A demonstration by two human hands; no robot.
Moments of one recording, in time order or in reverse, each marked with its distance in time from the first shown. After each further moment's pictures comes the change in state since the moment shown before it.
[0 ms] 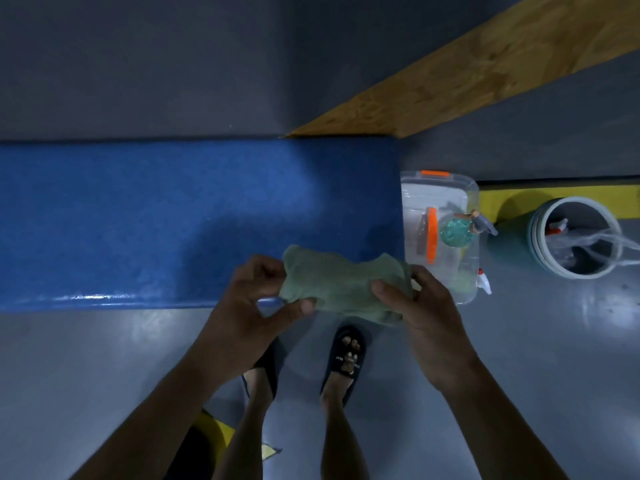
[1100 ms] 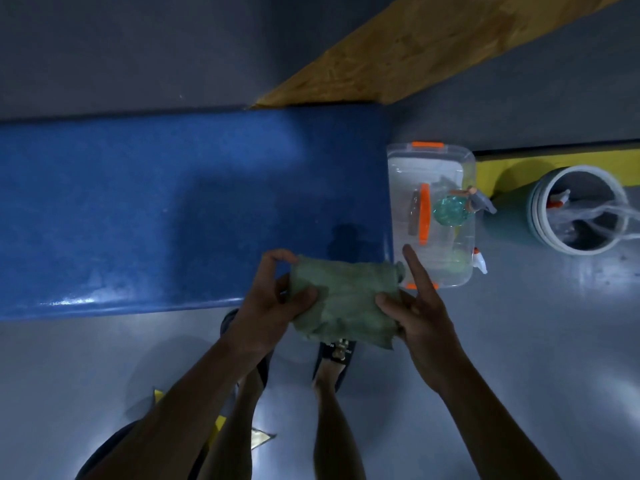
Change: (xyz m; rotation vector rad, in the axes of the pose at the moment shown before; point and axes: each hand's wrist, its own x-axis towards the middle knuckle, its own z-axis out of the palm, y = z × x) left_hand 0.053 -0.058 0.077 -0.648 -0.055 -0.343; right_hand 0.035 0.056 -0.055 0.066 -0.014 0.161
